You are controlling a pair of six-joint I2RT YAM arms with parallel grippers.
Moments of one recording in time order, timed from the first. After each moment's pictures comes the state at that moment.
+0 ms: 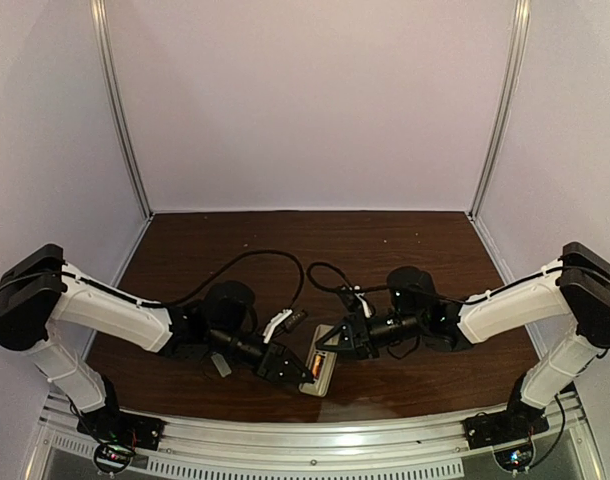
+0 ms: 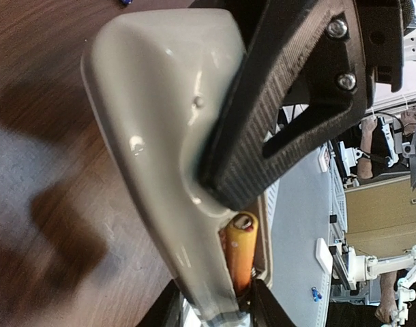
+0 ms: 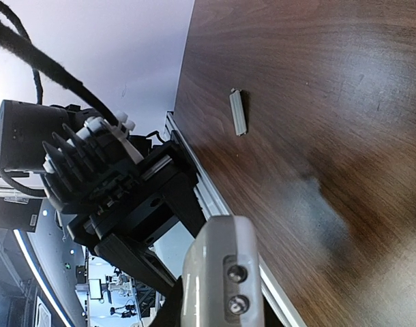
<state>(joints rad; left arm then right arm) -1.04 1.58 0.65 0.34 0.65 -0.64 0.92 1.57 0.63 0.53 -0.67 1.12</state>
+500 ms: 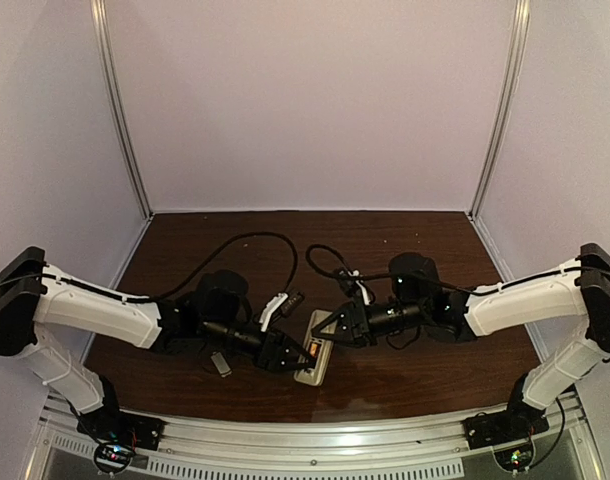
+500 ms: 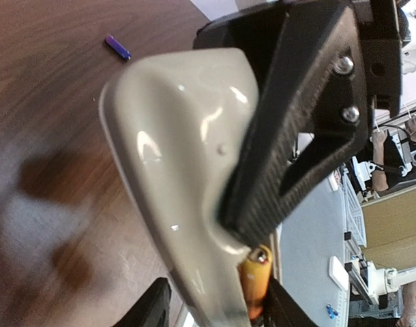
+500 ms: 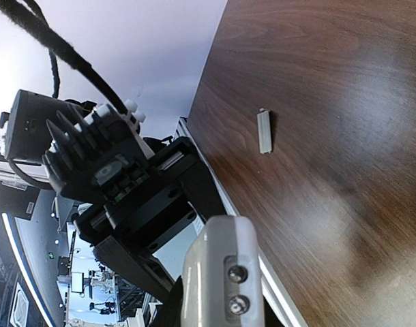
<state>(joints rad) -1.04 1.50 0.67 0.31 0.57 -0.60 0.93 1.51 0.69 0.43 -0.64 1.02</state>
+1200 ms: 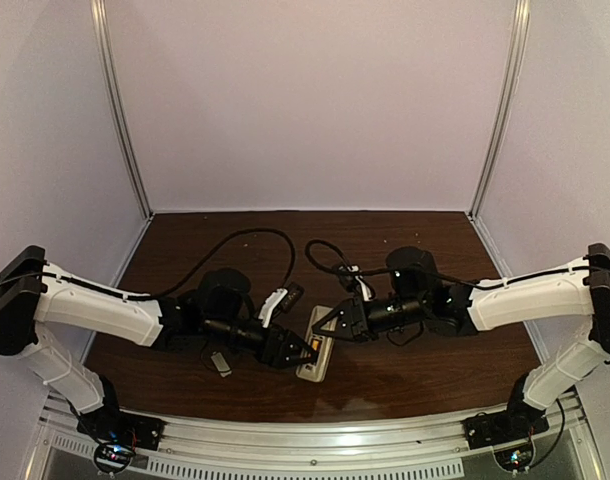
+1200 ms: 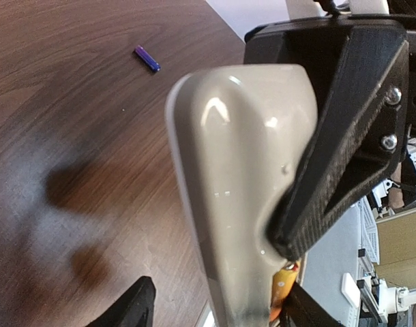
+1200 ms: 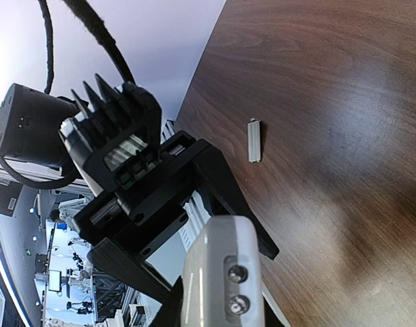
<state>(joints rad) -1.04 1.50 0.70 0.28 0.46 -0.61 0.93 1.48 0.75 0.30 -0.60 0.92</state>
